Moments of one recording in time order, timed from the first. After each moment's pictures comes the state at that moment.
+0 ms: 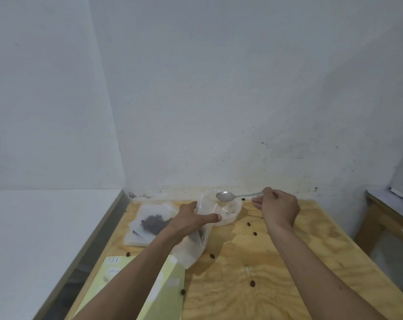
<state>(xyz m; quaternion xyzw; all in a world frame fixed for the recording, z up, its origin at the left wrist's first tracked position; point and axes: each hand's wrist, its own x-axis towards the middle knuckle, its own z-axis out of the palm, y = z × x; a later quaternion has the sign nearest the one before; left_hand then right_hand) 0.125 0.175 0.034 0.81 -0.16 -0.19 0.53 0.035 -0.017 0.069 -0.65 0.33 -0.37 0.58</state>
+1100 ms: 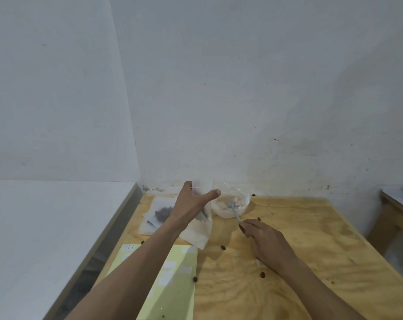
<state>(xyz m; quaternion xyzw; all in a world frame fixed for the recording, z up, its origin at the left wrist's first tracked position) 0.117 0.193 0.055 0.78 -0.12 -0.05 0.61 0.013 -0.016 -0.029 -0.98 -0.03 -0.19 0.10</state>
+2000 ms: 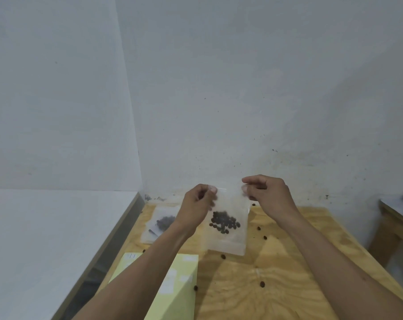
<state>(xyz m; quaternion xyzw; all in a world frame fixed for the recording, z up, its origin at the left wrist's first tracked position) 0.095 0.186 0.077 0.73 -0.18 -0.02 0.66 0.025 -0.003 0.111 -0.80 0.10 -0.23 0.54</state>
